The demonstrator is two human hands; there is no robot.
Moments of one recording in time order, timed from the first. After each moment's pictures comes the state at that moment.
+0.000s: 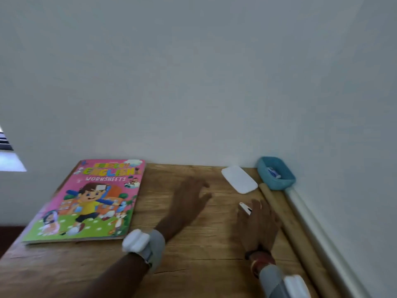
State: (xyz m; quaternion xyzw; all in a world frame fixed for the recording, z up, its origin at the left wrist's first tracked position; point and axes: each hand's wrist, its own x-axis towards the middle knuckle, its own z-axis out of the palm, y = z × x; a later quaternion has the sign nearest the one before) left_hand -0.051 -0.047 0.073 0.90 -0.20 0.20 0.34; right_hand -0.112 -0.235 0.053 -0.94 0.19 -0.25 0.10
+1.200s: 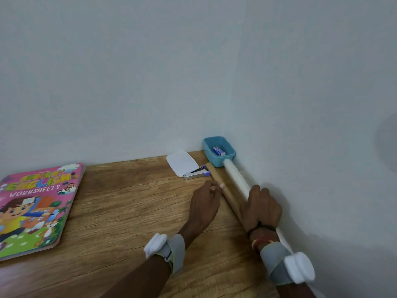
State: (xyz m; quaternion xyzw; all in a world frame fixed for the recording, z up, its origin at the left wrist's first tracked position) left_hand -0.109 -0.251 0.060 0.84 -0.15 0.03 0.52; right_hand -0.177 -0.366 0.093 -0.94 0.29 -0.19 0.04
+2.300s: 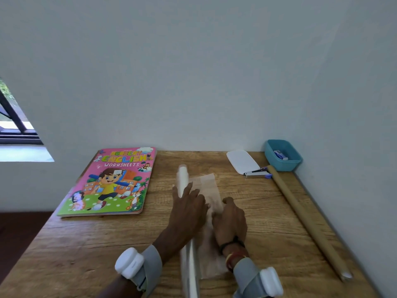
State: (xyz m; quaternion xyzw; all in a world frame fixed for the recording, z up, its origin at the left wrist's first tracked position) left_hand -0.135 -0.035 0.057 0.98 -0.16 0.09 0.05; right_hand -0.167 -0.154 0.069 -0.94 0.17 -0.08 0.28
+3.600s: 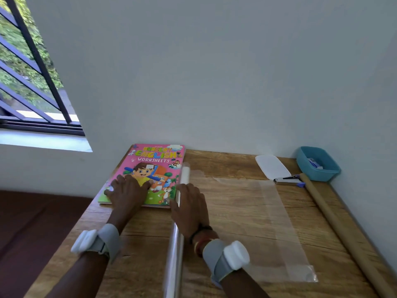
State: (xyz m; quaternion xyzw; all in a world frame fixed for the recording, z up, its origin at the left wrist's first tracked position) left_hand -0.112 0.170 0.064 0.94 0.31 0.03 0.15; right_hand -0.152 -0.016 0.076 -0.93 -0.18 -0.11 0.28
